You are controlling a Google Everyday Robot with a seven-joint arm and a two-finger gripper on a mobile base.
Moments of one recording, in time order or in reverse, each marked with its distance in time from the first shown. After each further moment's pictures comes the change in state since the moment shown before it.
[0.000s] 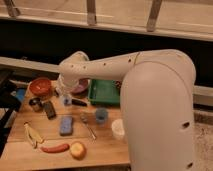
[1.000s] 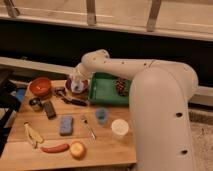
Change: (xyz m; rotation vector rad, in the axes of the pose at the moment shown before) arm -0.079 -0.090 0.003 -0.084 -0.152 0.162
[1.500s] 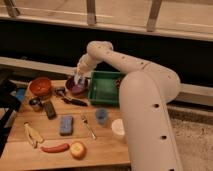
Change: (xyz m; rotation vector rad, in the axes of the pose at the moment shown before) arm -0.047 -0.024 0.010 -0.032 0.064 -0.018
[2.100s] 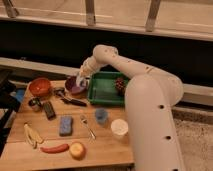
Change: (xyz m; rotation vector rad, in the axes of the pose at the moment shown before) arm 0.017 -0.015 0.019 -0.068 0.010 0.061
